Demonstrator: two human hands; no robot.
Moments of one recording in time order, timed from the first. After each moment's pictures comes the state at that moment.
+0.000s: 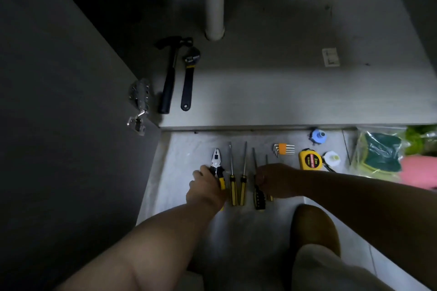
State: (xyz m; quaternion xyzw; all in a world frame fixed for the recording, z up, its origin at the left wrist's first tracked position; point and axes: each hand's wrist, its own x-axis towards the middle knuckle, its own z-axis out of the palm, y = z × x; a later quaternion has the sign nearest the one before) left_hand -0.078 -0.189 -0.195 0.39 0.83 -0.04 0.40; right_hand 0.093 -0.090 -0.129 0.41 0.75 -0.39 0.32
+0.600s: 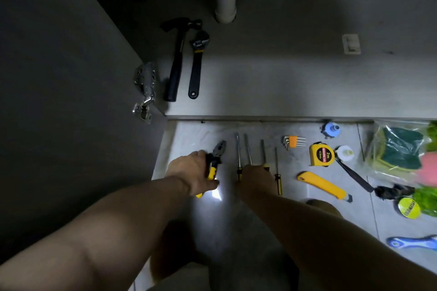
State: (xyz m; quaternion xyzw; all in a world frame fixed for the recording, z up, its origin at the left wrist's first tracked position) left_hand -0.151 -0.181 -0.186 0.59 0.73 -0.14 0.31; right_hand 0.030 -0.153 -0.181 0.63 0.67 -0.33 0.20
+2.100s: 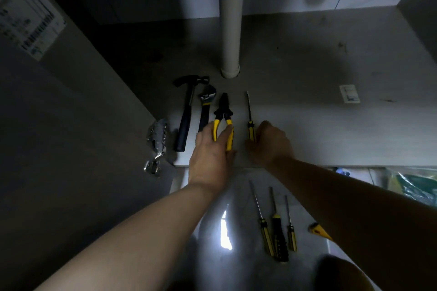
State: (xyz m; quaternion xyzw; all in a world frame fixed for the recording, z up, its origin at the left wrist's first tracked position) left_hand -0.138 -0.073 -0.117 0.61 0.77 0.16 0.13; right_hand -0.004 0.011 -0.114 0.65 0.69 -0.31 -0.06
